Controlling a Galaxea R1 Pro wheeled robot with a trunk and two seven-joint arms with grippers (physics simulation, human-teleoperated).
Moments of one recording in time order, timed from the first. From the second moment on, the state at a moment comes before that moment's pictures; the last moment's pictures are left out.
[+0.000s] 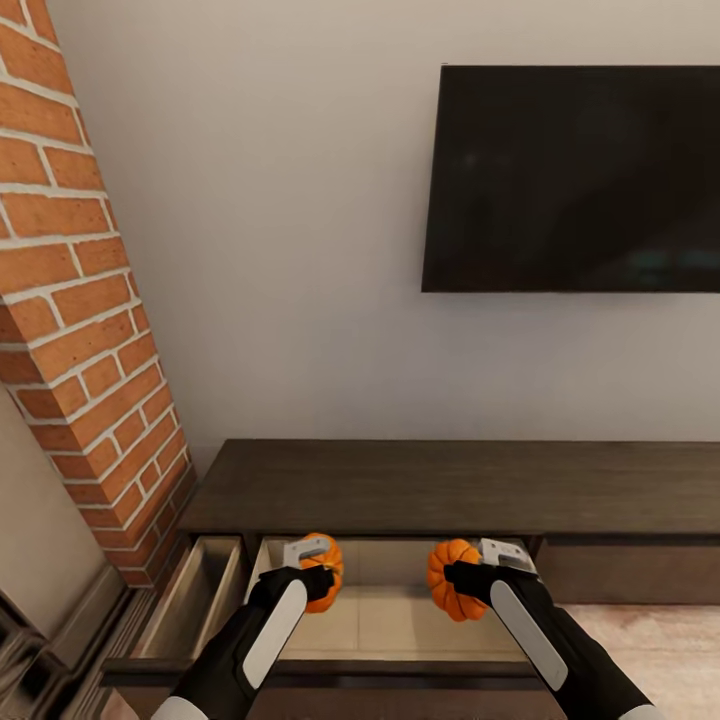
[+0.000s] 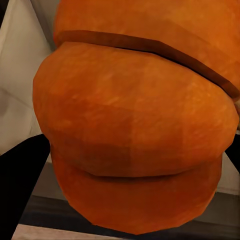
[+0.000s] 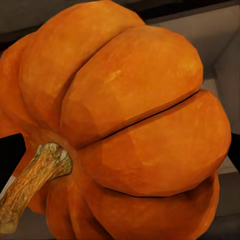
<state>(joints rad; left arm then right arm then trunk) -0.45 -0.14 -0.33 -0.97 0.64 0.57 0.59 -0.42 -0.15 0.37 -1.08 -0.76 0.59 -0.45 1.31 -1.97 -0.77</state>
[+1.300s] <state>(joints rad) -0.51 -0.14 -0.34 -0.93 0.61 0.62 0.61 -0.56 -0.07 0.44 -0.94 -0.75 0.67 -0.50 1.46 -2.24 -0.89</state>
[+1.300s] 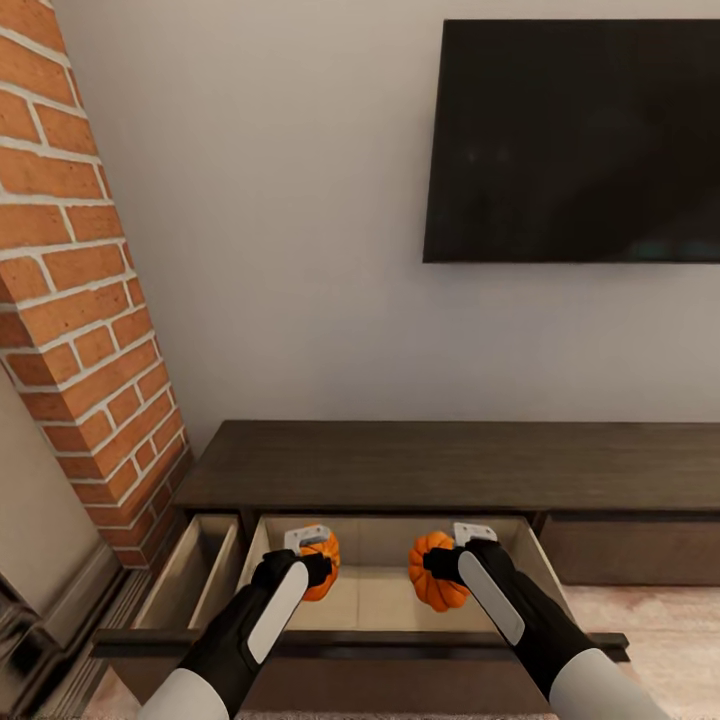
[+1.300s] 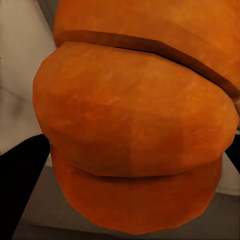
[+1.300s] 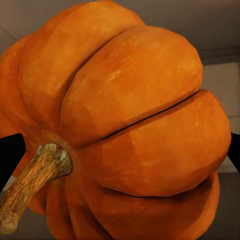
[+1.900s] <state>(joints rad) -0.51 -0.13 -0.37 -0.93 0.60 0.60 0.59 -0.56 -0.07 0.44 -0.95 -0.75 0.67 -0.50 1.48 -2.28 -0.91</state>
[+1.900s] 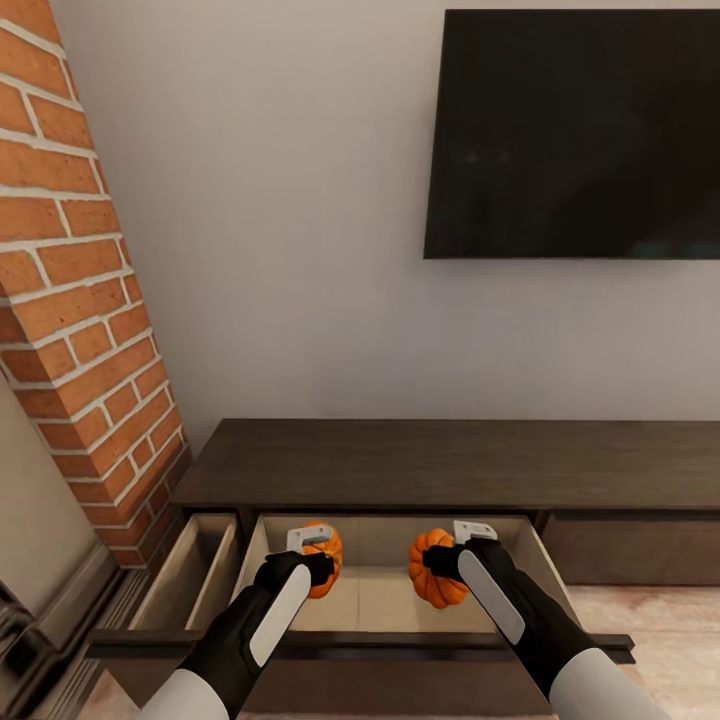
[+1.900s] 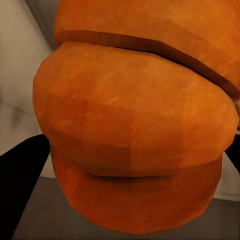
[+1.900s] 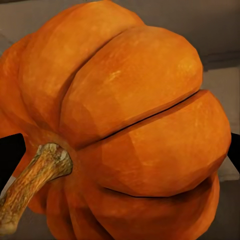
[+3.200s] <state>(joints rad) -0.51 -0.13 -0.37 -0.93 0.59 0.60 0.59 -0.56 -0.08 0.44 -0.96 -0.75 0.66 -0.49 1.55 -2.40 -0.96</state>
